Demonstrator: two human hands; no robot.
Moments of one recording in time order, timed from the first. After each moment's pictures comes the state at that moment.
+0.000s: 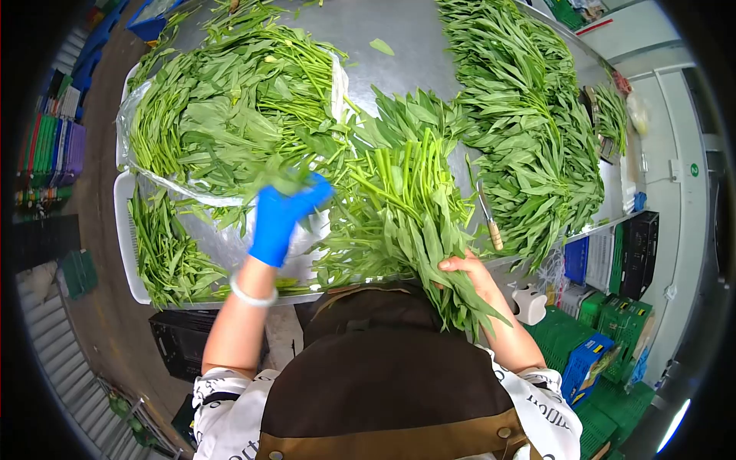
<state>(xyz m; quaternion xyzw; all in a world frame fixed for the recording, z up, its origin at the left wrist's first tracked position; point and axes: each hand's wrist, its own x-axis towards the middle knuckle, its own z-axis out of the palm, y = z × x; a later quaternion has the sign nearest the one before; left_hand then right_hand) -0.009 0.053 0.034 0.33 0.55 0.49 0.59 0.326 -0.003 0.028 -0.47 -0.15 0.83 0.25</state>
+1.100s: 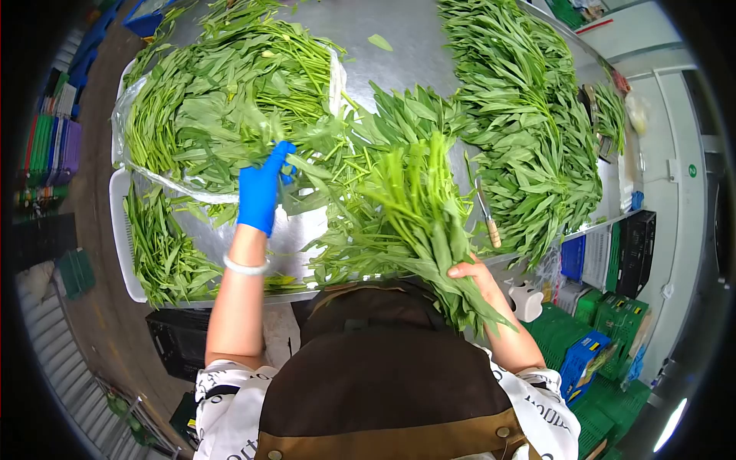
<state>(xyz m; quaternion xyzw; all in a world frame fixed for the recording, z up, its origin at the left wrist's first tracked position) -0.025 0.085 0.013 0.26 0.63 0.53 0.50 0.336 -0.012 0.035 -0.49 -0.12 0.82 0.27</state>
